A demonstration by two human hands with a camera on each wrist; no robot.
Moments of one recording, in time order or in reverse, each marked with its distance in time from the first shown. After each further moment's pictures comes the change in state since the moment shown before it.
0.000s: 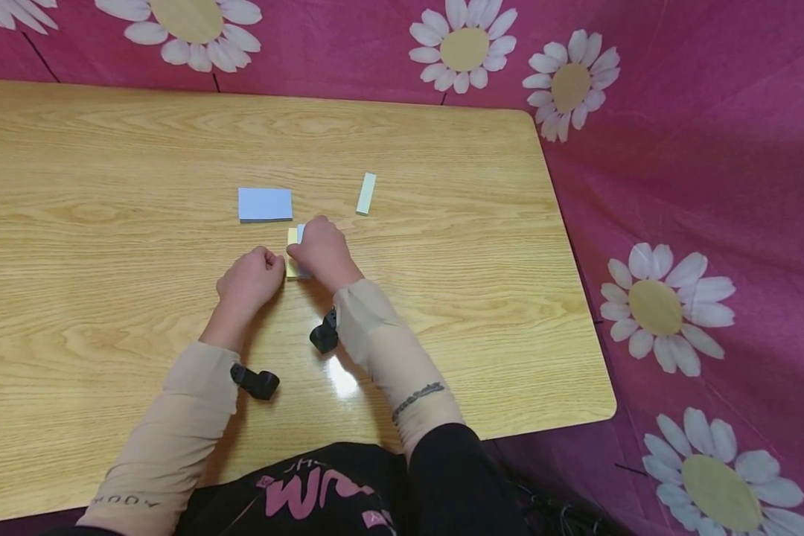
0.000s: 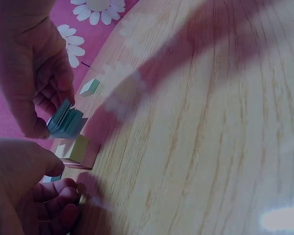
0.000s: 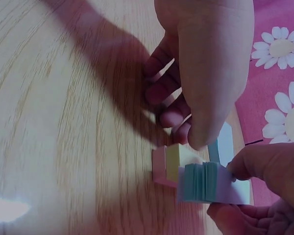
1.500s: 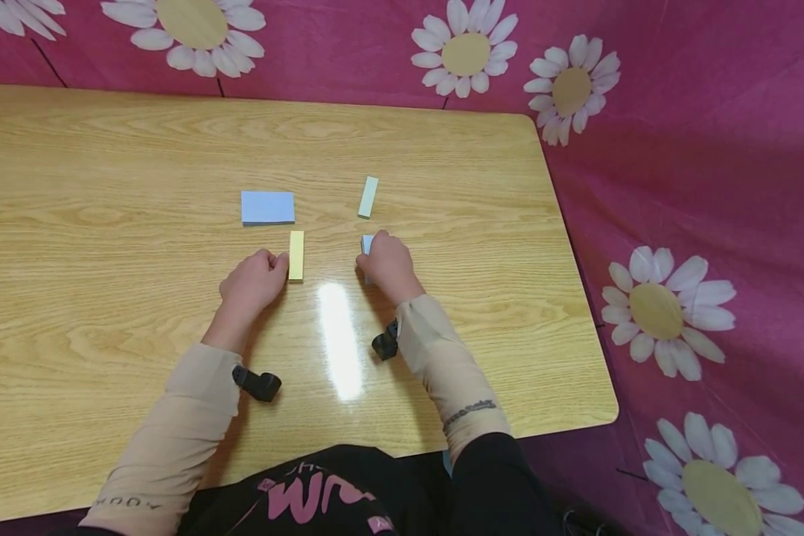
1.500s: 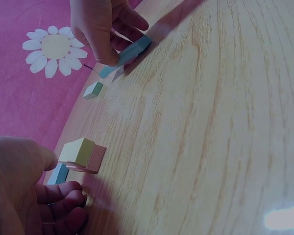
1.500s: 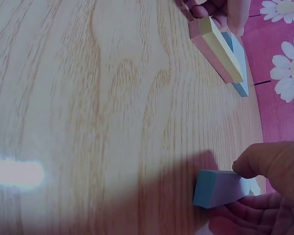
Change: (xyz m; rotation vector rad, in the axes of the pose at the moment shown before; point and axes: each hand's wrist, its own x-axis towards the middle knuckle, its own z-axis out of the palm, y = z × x) left_hand -0.003 0.002 -0.001 -0.011 -0.020 0.002; right_hand -0.006 0.083 -0.015 0.035 0.035 0.086
